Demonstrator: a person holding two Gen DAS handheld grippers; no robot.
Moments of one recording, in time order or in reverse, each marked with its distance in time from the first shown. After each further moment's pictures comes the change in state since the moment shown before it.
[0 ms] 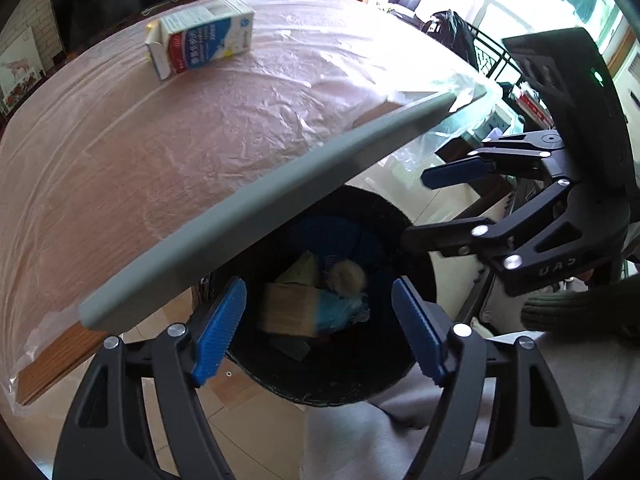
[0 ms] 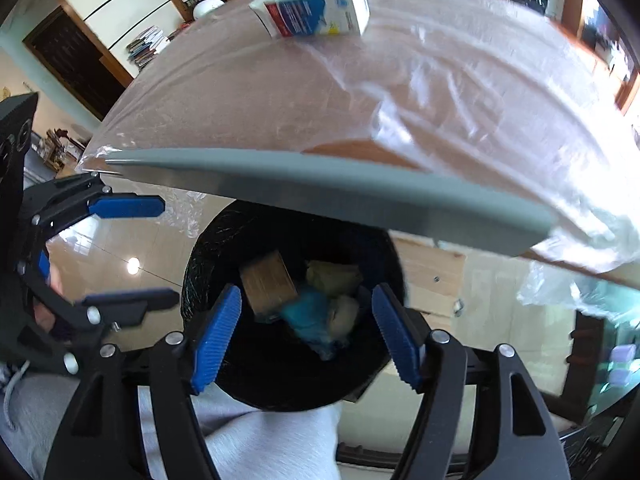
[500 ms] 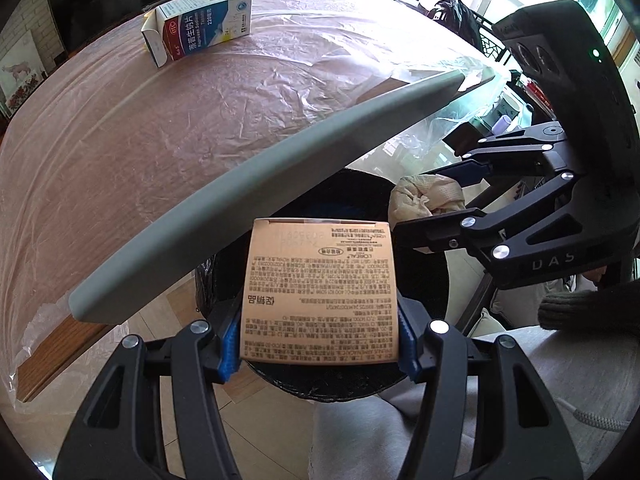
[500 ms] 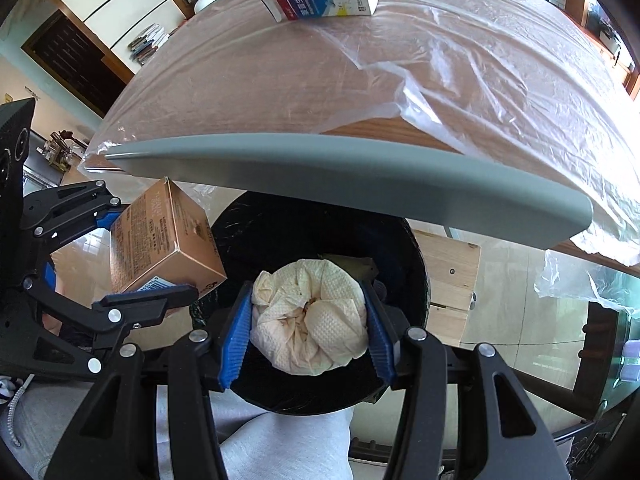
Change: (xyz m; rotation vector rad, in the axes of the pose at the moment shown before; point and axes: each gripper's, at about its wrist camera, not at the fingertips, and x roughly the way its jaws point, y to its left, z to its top) left arm 0.017 -0.005 -0.007 0.025 0.045 0.046; right arm 0.027 -0.001 0.002 0.047 0.047 0.045
